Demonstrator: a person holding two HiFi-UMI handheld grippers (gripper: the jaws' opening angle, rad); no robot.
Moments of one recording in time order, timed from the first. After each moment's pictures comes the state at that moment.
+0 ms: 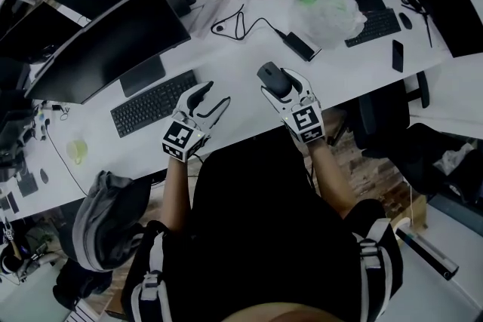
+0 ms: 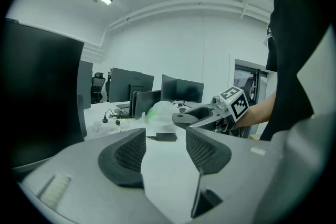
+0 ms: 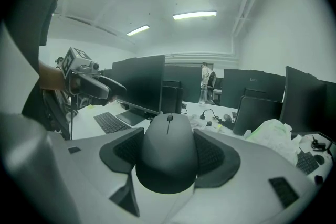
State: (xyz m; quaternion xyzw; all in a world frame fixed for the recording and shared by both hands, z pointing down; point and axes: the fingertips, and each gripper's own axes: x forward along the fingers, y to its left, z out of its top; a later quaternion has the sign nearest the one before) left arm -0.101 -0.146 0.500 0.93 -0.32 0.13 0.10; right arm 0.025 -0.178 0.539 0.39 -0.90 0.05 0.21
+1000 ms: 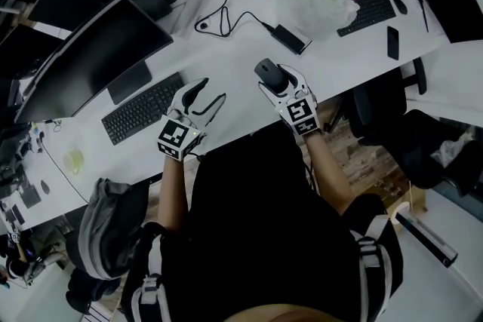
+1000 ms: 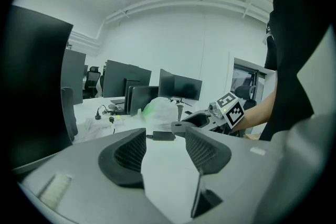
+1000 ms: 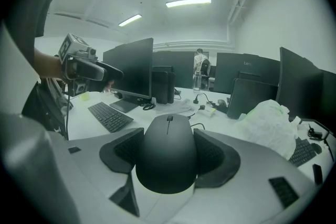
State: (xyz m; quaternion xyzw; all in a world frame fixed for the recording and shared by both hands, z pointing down) left arm -0.072 -0.174 0.515 0.94 -0.30 0.14 0.12; right arm 0.063 -0.199 0.590 0.40 -0.88 0.09 0.26
